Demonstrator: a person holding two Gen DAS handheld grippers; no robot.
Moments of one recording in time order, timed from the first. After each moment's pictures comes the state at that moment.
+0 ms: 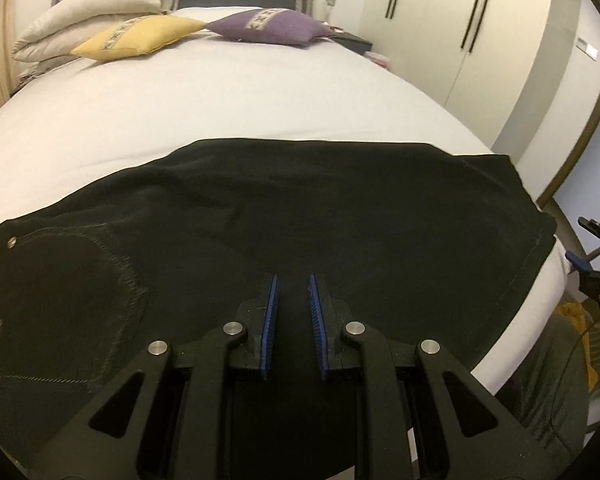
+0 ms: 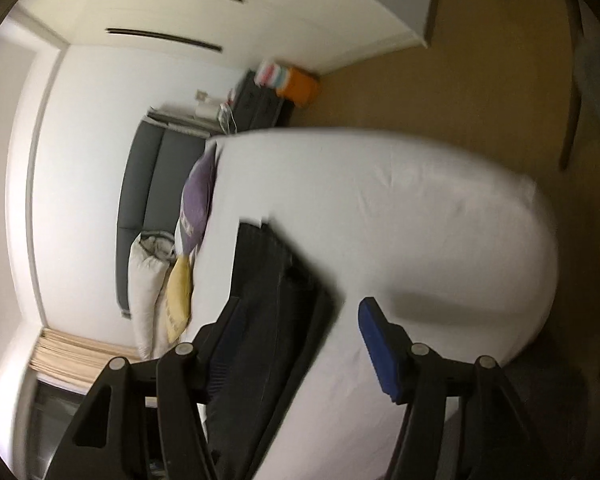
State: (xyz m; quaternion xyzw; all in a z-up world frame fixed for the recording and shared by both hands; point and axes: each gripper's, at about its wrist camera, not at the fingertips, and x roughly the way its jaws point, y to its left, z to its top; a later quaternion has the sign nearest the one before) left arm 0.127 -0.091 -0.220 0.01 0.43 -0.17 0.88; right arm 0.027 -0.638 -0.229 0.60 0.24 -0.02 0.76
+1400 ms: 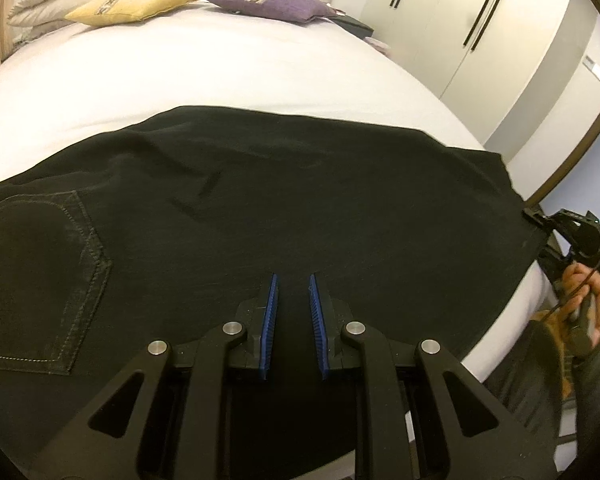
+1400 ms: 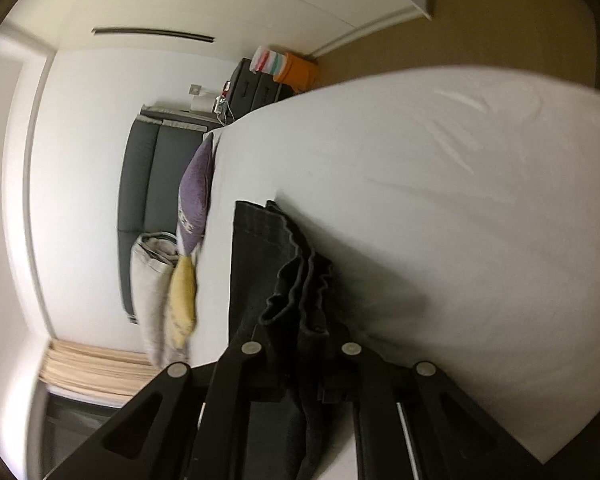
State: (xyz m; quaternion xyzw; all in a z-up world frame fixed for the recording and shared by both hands) left arm 0.131 -0.098 -0.220 -0.03 0.48 -0.20 0.86; right arm 0.068 -0.595 -0.248 0.61 0.24 -0.02 0.76
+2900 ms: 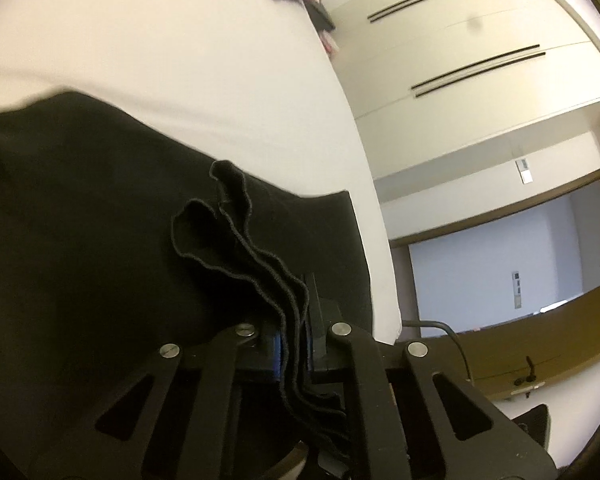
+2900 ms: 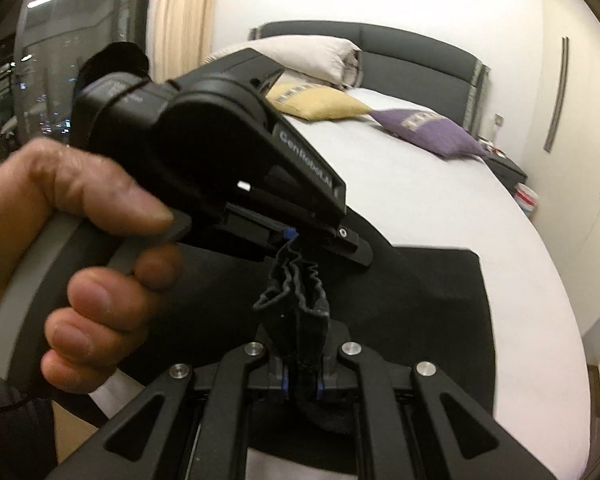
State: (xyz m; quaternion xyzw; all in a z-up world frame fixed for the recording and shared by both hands) left arm 0.222 -0.099 -0.190 -0.28 0.54 -0.34 0.72; right arm 0.051 -0.219 -0.136 -0.10 0.27 0.18 0.94
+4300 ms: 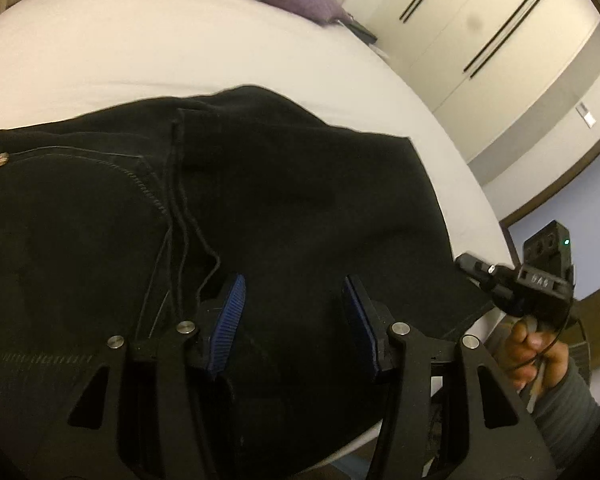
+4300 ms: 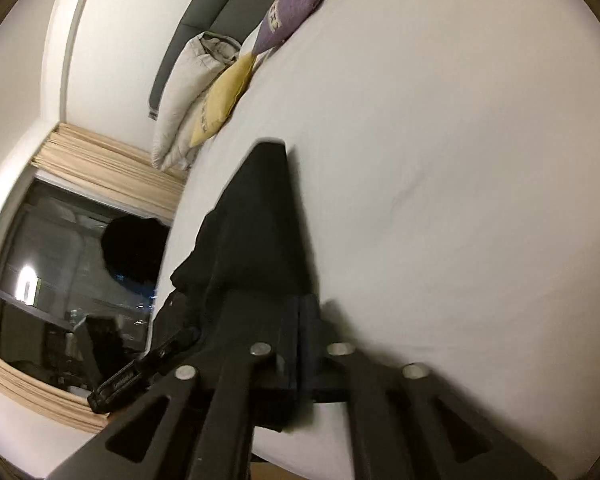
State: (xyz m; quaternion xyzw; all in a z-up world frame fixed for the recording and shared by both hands) left arm 0.110 0.001 -0.172 -0.11 0.50 -0.22 0.83; right arm 0.079 -0.438 -0.215 0.39 0.40 0.21 0.80
